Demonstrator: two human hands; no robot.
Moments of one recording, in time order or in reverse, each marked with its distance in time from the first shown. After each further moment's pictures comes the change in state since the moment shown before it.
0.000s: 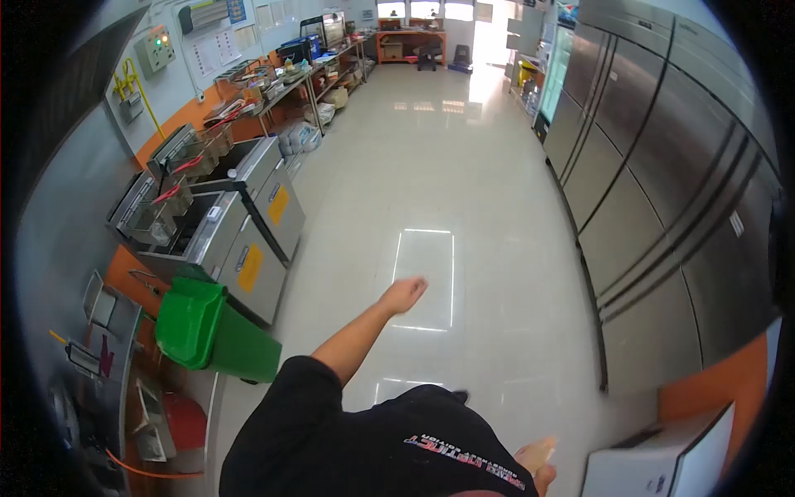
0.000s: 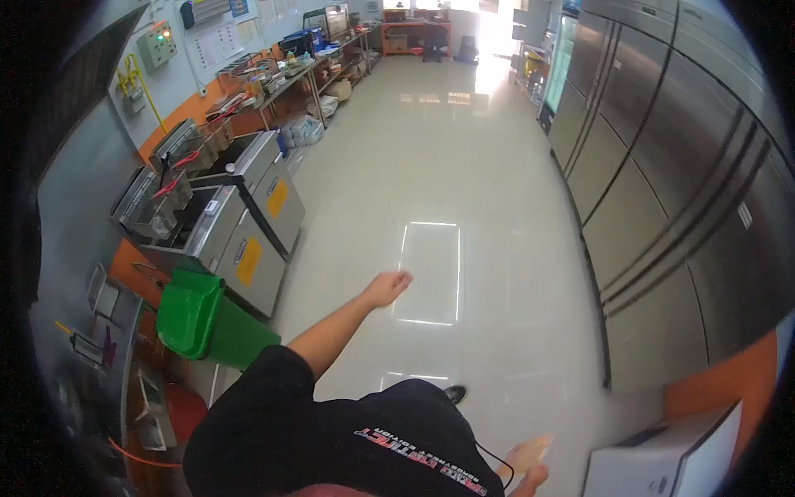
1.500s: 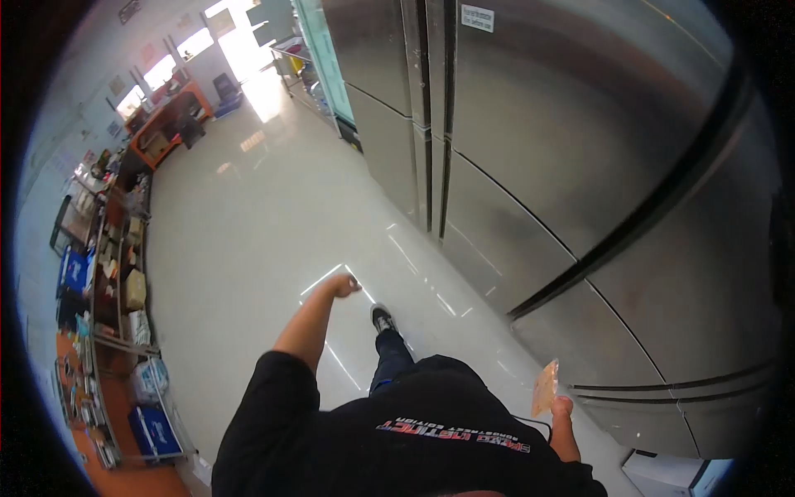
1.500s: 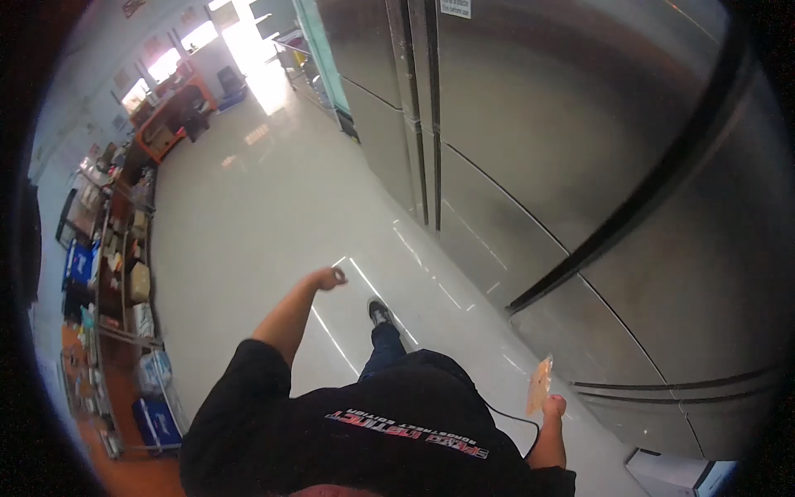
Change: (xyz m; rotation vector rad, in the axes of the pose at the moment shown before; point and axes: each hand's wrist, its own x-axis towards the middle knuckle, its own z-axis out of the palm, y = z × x) left_hand 1.720 -0.016 0.322 0.628 -0.885 0.083; right_hand 1.075 -0.665 0.588 -0.304 0.248 0.569
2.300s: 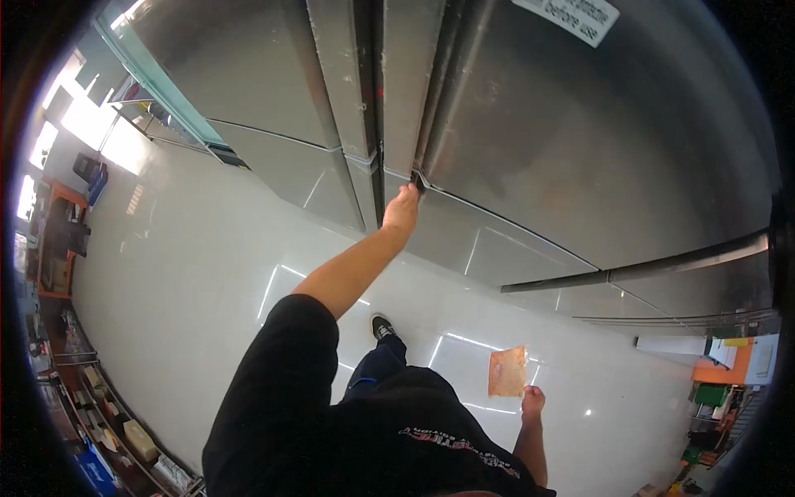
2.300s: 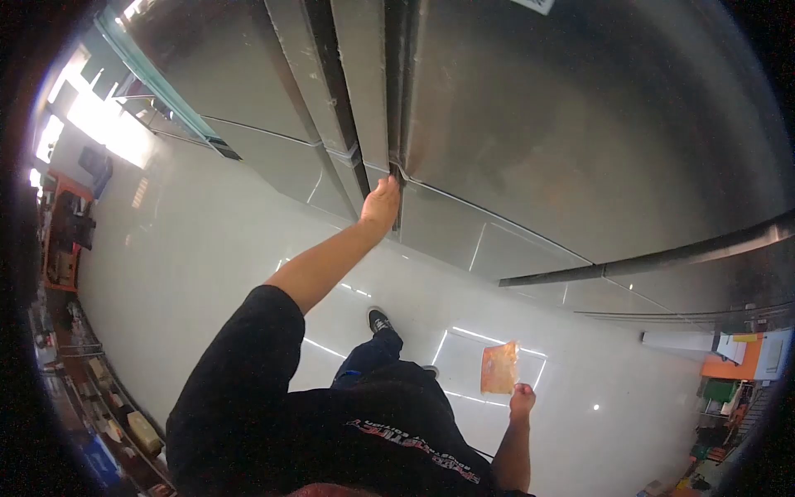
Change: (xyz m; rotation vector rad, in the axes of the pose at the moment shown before) left_hand 0.353 0.235 -0.219 1.400 0.716 0.801; right_hand -0.249 -0.343 0.123 0.440 0.257 0.338
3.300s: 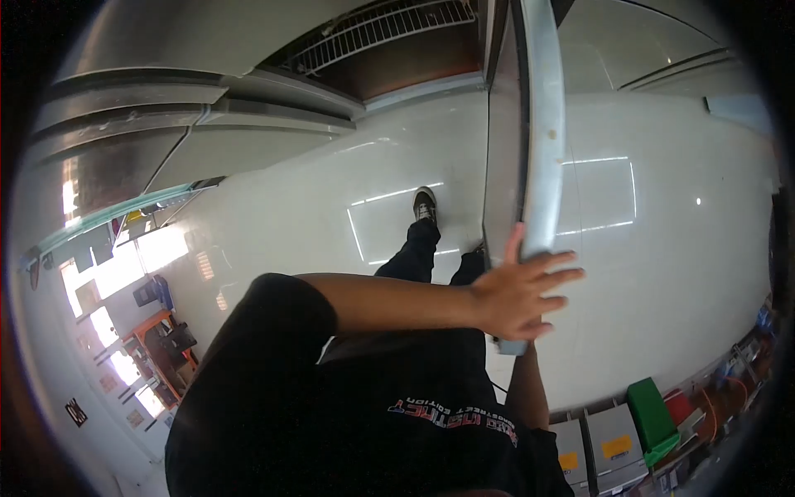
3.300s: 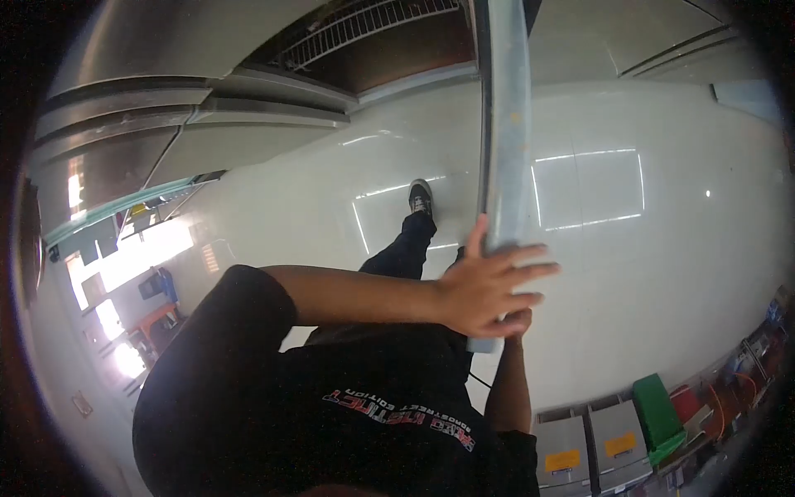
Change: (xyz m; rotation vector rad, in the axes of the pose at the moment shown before) left_hand -0.223 0.245 -0.325 -1.546 0.281 1.091; right_hand -0.227 0.243 0.153 -0.051 -0.022 -0.029
